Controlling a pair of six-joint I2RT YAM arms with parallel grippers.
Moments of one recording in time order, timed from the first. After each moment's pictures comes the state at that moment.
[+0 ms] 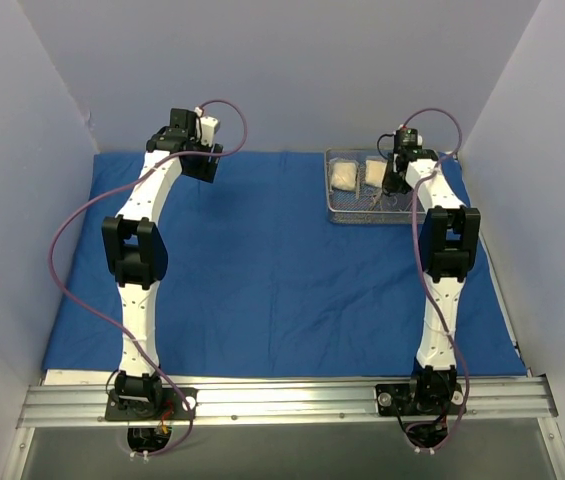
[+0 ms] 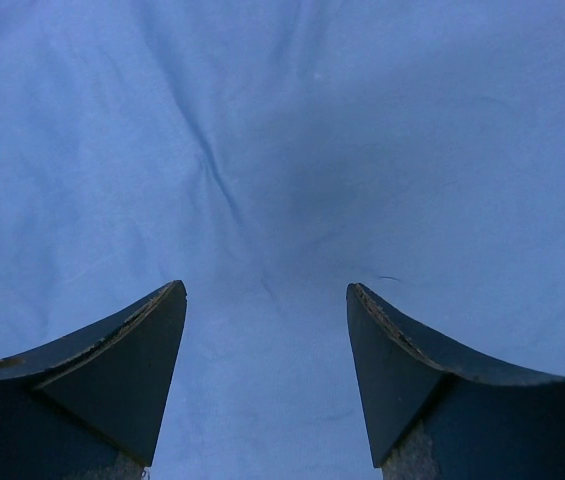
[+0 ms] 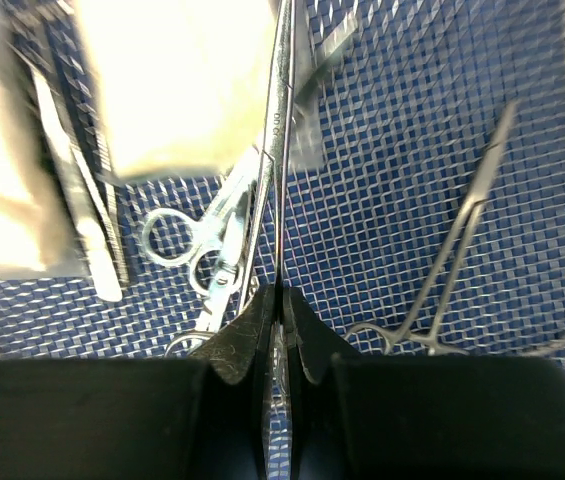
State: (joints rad) left arm -0.17 2.33 2.31 -0.84 0.02 0.16; right arm 0.01 2.35 2.03 -0.65 0.12 0.26
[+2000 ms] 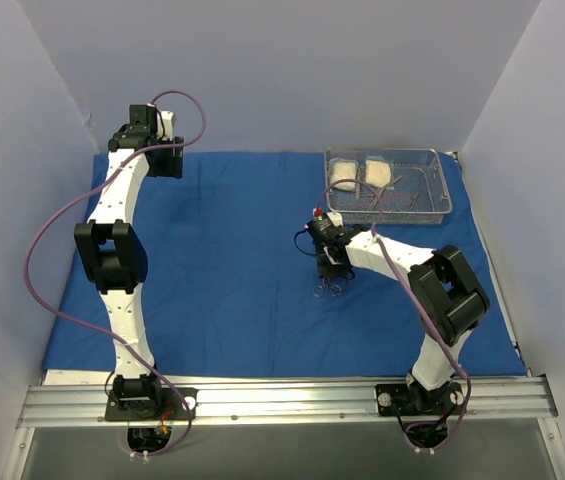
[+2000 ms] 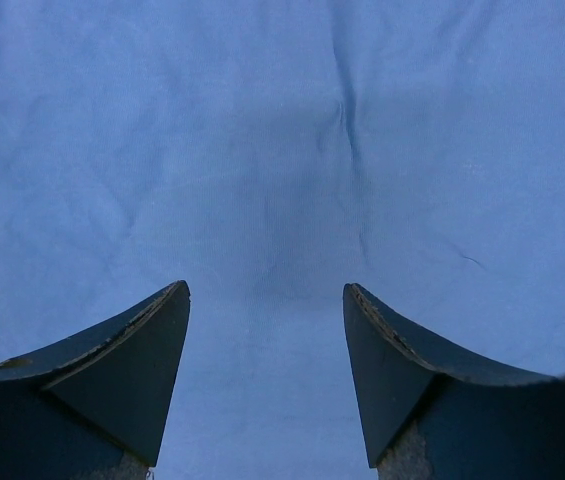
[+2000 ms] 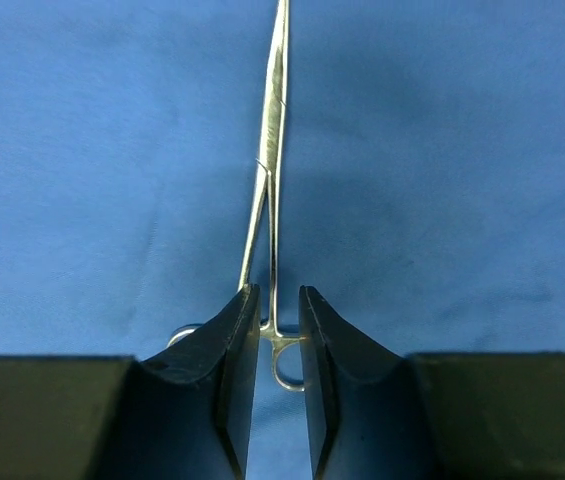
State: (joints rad) left arm -0.02 2.23 2.23 -0.87 -0.02 0.04; right arm 0.60 1.77 1.07 -0.51 0.24 0.46
